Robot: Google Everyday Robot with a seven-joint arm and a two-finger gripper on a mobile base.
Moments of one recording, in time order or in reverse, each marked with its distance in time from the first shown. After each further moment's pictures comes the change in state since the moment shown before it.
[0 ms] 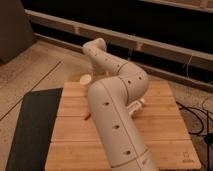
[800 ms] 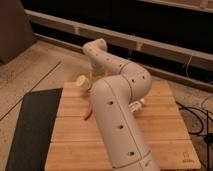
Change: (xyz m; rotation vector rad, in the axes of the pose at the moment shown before) arm 0.005 -0.008 0.012 0.084 0.022 -0.012
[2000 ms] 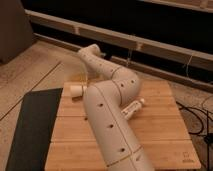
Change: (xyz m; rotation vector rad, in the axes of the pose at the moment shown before) arm -0.022 0.048 0.036 -0.081 -0.049 -0.151
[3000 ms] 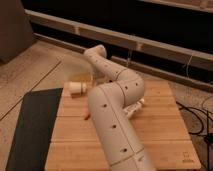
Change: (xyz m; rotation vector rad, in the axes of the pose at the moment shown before) arm 0.004 -0.044 0.009 0.035 0.016 0.050
